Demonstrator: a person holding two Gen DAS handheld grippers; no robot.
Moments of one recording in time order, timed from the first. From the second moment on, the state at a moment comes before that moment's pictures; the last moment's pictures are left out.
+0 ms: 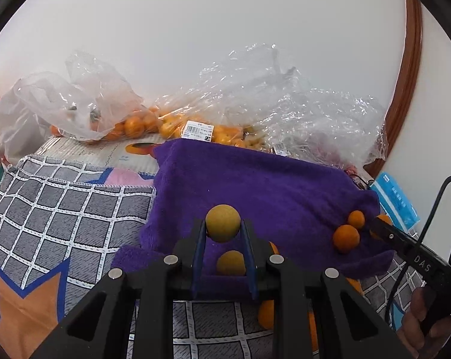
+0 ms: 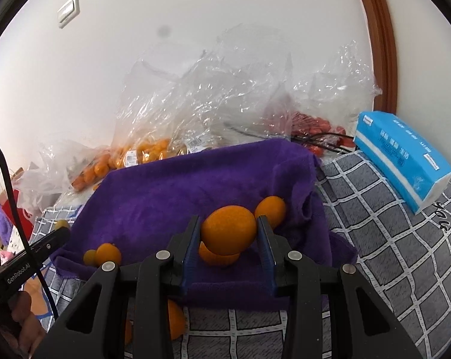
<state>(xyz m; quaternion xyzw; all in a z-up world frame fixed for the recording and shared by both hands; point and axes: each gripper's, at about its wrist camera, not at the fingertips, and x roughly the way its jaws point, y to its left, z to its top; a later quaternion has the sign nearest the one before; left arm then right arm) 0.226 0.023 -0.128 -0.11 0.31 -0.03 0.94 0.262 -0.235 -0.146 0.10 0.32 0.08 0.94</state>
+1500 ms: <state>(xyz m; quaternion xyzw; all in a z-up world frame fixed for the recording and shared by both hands) 0.249 0.032 -0.150 -0.15 0.36 -0.03 0.92 0.263 -0.217 -0.158 0.06 0.34 0.08 0.94</state>
